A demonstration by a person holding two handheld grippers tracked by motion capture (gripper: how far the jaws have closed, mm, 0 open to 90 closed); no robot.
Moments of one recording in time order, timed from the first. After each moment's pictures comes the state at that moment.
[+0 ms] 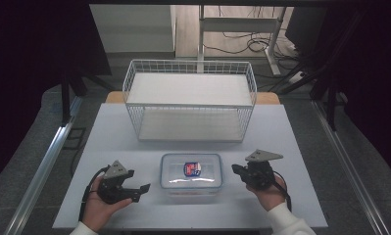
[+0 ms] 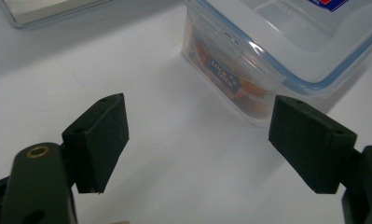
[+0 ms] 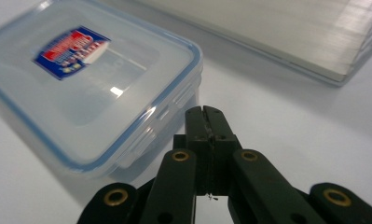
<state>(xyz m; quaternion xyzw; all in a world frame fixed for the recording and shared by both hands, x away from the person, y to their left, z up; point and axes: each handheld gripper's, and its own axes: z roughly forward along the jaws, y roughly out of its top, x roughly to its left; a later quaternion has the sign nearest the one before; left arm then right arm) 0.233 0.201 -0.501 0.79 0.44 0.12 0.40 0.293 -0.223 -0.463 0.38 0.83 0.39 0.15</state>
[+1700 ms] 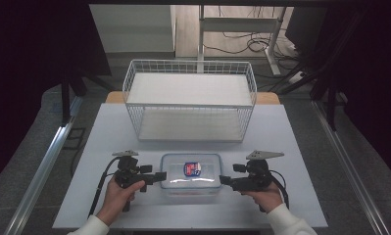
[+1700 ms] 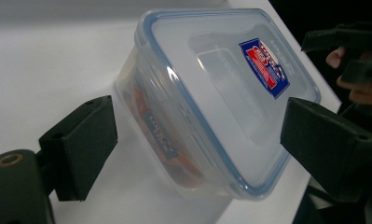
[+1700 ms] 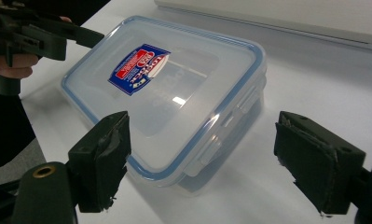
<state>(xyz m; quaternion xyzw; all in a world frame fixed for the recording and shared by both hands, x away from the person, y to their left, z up) 0.284 0.178 -0.509 0.71 0.51 -0.08 0.48 0.297 -0.218 -0.469 0.39 0.80 0.45 0.01</state>
